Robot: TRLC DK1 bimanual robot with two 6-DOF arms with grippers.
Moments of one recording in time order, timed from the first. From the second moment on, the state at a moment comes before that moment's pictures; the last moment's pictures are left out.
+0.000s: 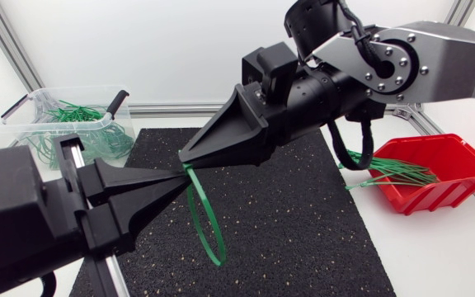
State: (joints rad) left arm -0.95 0.68 0.56 -0.02 0.03 0.25; right arm 0.61 1.55 1.26 -0.51 -1.30 0.49
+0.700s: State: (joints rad) left arm -0.97 0.67 0.55 -0.02 0.01 0.25; right arm 0.61 1.54 1.27 -0.51 -1.28 0.49
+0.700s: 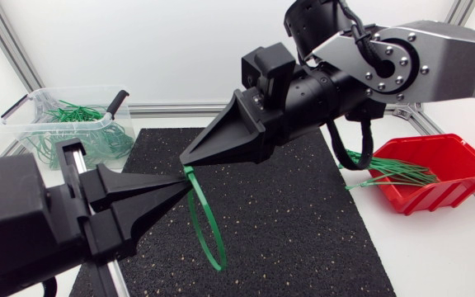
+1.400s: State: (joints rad) left arm -1.04 0.69 0.55 -0.02 -0.10 0.26; right arm 0.59 1.52 1.26 -0.48 -1.16 0.49
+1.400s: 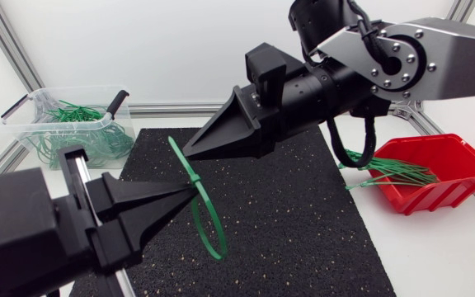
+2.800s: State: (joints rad) left arm 0.22 2.01 1.69 -0.53 0.02 0.13; right arm 0.50 1.35 0.94 -0.32 -0.27 0.10
